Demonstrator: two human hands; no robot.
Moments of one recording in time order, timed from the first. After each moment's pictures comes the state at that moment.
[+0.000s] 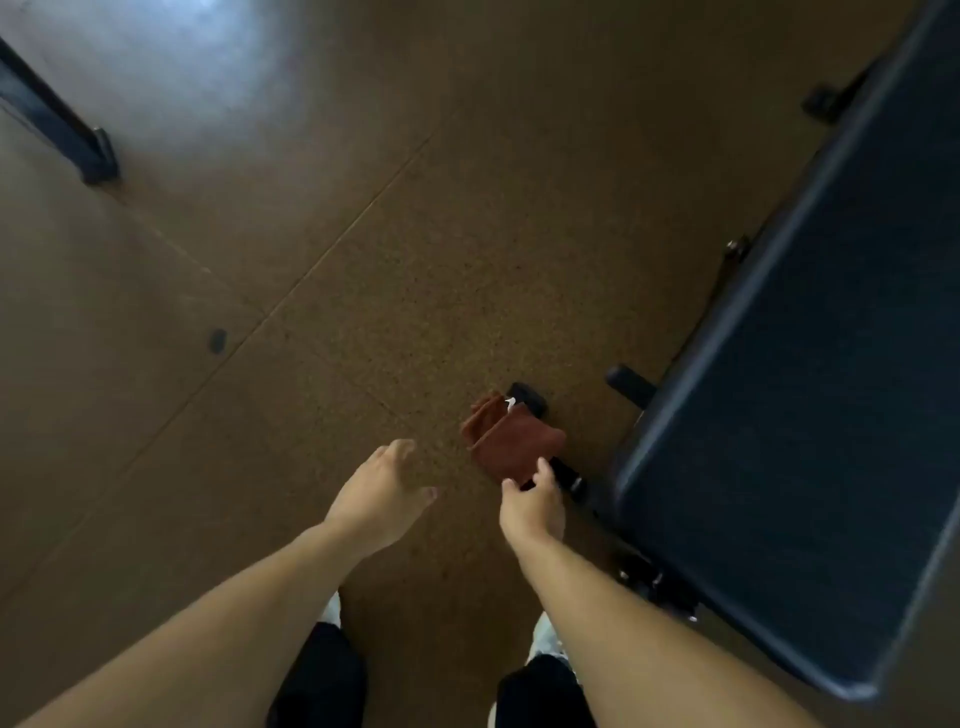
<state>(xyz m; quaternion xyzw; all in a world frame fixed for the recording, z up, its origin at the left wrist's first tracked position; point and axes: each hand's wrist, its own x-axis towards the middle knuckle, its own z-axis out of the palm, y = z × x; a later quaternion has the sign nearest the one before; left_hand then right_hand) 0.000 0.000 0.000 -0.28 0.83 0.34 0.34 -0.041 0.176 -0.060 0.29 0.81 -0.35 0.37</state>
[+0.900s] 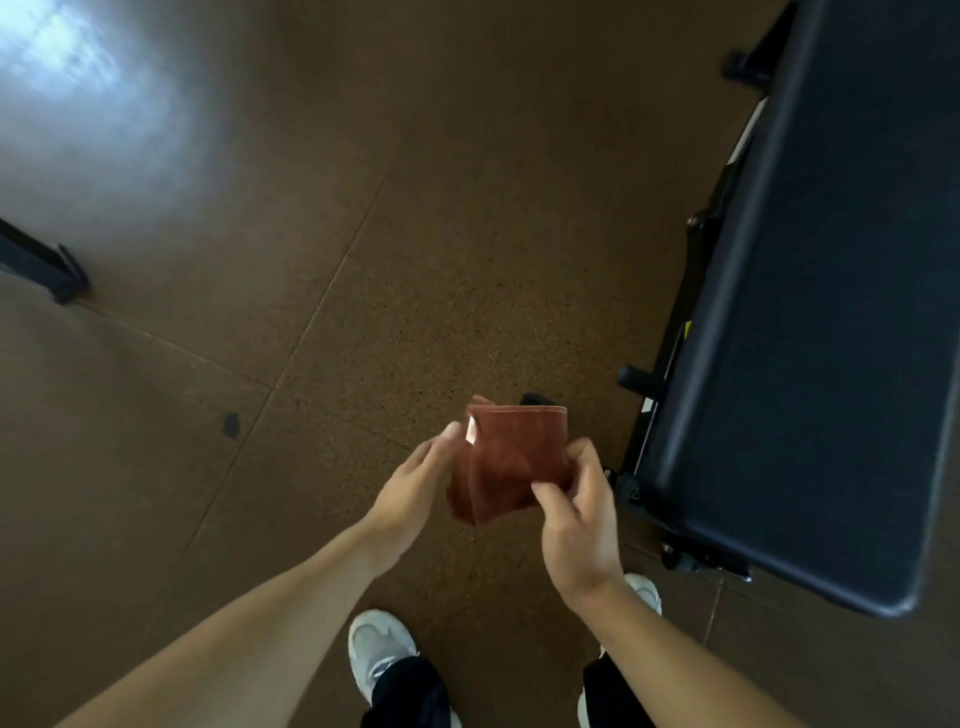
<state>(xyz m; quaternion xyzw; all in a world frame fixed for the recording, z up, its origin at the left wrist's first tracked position) -0.048 -0.040 0.073 -0.35 0.65 0.59 0.33 -0.033 0.137 0.075 0.15 0.74 -0.63 0.19</state>
